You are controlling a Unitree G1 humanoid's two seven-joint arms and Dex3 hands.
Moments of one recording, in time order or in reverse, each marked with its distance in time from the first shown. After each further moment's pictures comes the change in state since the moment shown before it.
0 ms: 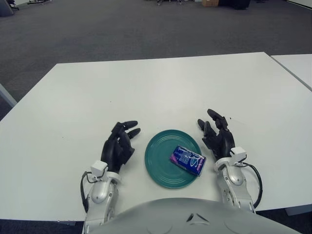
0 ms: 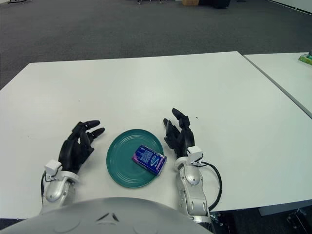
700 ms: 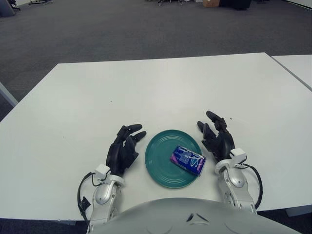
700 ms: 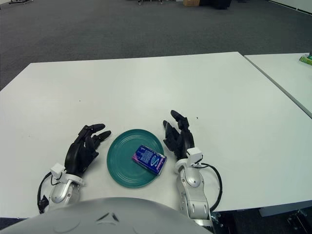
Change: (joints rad) left arm -0.031 -0.004 -0.020 0.082 -0.037 -0.086 -0.042; right arm 0.032 -0.010 0.013 -0.050 -0.031 0.047 -0.003
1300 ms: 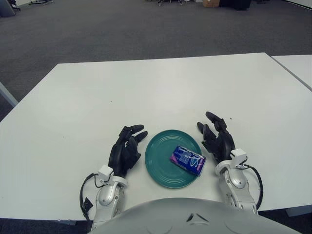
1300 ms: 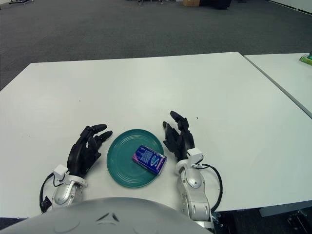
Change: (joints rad) left arm 0.013 -0.005 -0.015 -0.003 0.015 -0.020 0.027; right arm 0.011 -0.008 -0.013 -0.011 0.011 0.000 0.020
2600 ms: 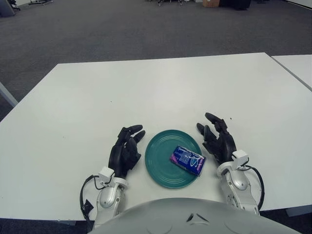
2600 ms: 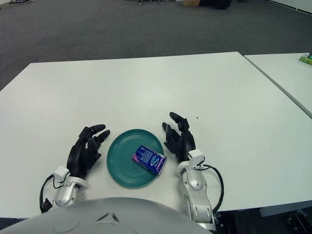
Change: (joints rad) left arm 0.017 -0.012 -0.004 -0.020 0.025 -0.005 0.048; right arm 0.019 -0.013 -0.007 -0.006 0.005 -0.016 0.028
